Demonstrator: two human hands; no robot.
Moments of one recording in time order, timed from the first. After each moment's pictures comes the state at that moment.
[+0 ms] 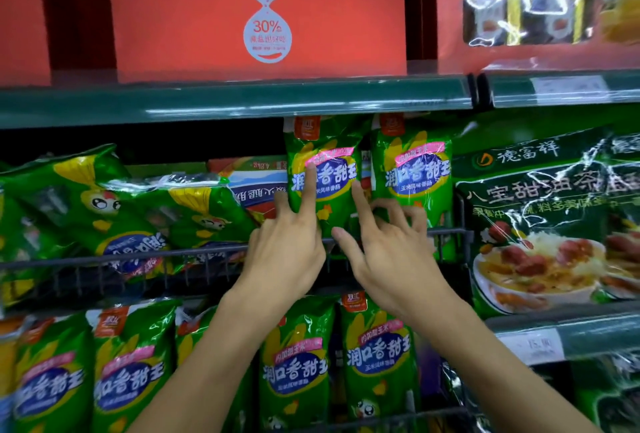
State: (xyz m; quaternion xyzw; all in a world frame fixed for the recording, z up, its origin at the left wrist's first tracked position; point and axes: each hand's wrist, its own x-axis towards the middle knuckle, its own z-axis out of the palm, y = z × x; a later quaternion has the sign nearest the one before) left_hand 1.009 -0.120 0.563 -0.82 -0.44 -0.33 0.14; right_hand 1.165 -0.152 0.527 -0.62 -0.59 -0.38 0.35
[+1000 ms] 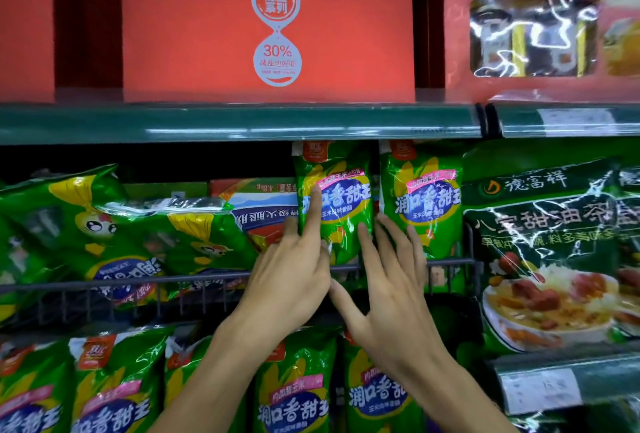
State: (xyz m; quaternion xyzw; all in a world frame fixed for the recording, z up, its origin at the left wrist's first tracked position) left_hand 1.005 -0.120 0.568 -0.86 -0.38 -0.35 0.03; right_hand 1.148 -0.155 0.509 -0.57 -0.60 -0.35 0.44
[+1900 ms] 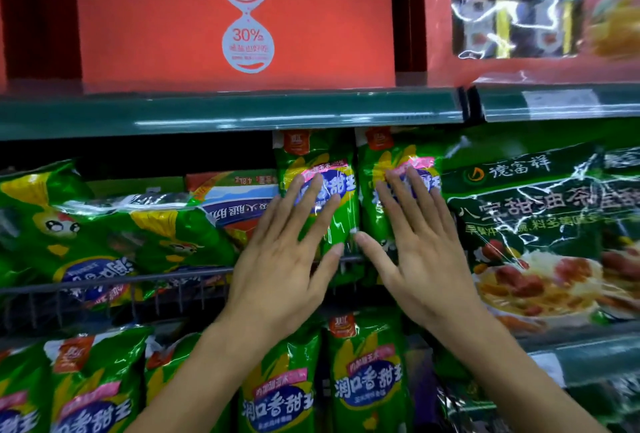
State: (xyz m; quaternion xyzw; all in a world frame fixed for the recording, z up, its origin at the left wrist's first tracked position) left_hand 1.018 -0.094 0.548 -0.83 -0.29 -0.39 0.28; right_hand 1.212 -0.162 0.536 -0.60 -0.58 -0.40 0.38
